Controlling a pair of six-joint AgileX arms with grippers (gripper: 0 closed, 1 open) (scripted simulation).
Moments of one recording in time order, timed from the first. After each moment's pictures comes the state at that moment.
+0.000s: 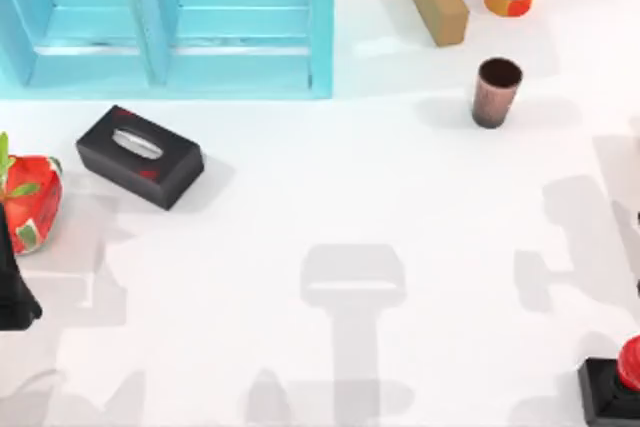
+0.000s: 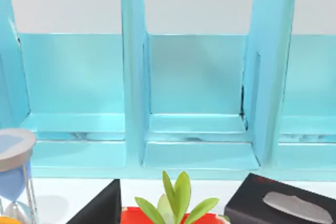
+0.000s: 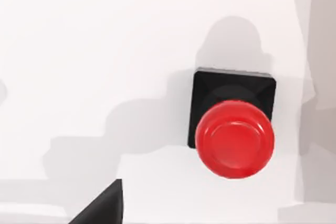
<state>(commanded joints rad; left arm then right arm) 0.00 0.00 0.00 0.00 0.00 0.00 0.28 1.11 1.03 -1.25 -0.06 0.29</state>
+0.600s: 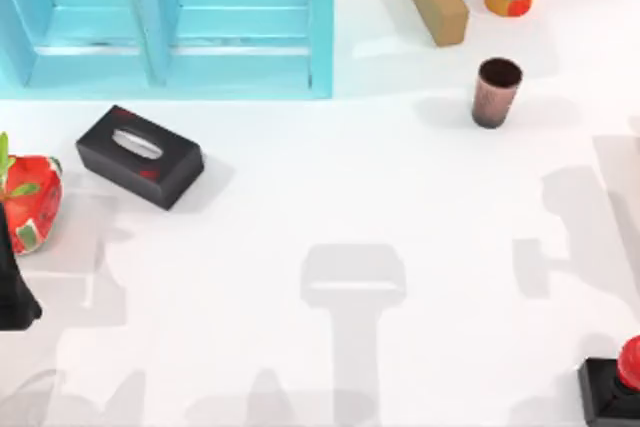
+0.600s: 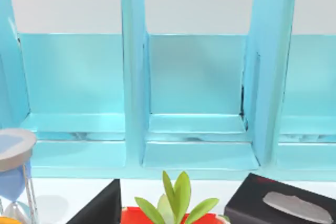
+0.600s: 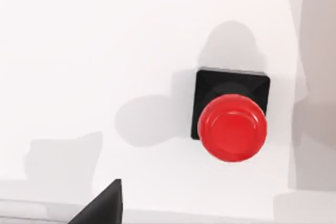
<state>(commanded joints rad) 0.00 0.00 0.00 0.00 0.00 0.00 0.28 1.12 1.14 -1.34 -0.06 0.29</state>
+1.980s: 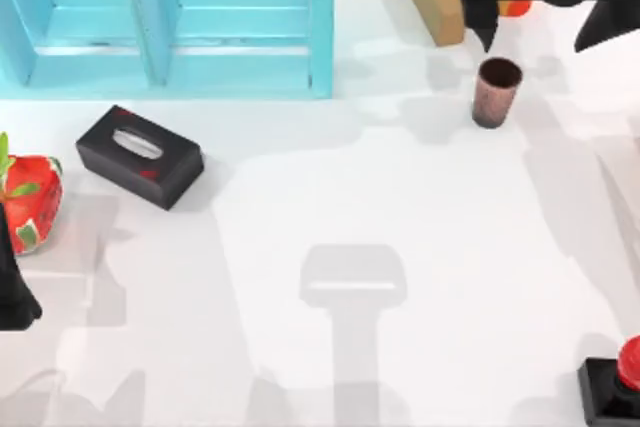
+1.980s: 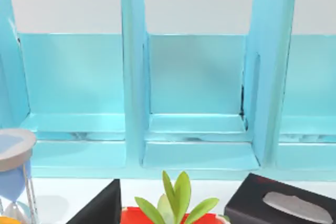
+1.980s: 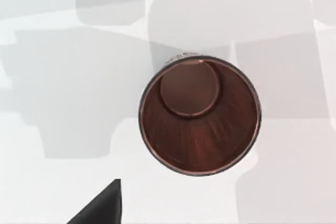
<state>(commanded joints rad) 0.00 0.00 0.00 0.00 0.00 0.00 0.22 2.52 2.55 -1.41 0.05 0.24</state>
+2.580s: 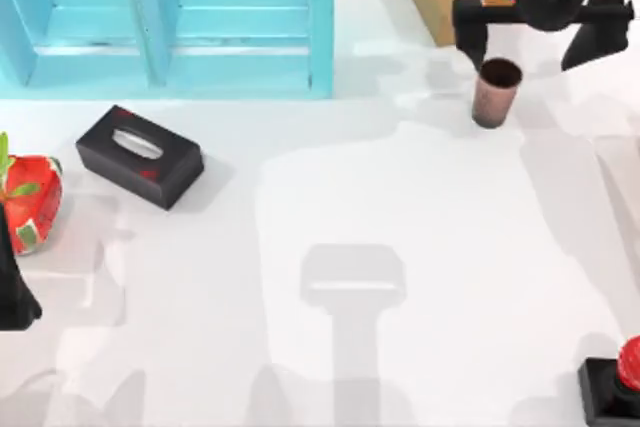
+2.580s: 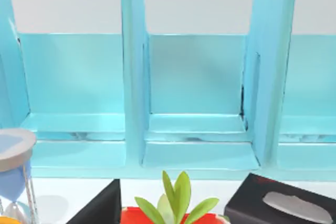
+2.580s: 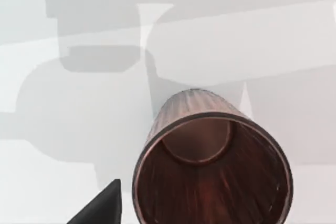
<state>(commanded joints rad) 0.00 0.00 0.00 0.00 0.00 0.00 0.22 2.54 2.42 -1.25 0.05 0.24</state>
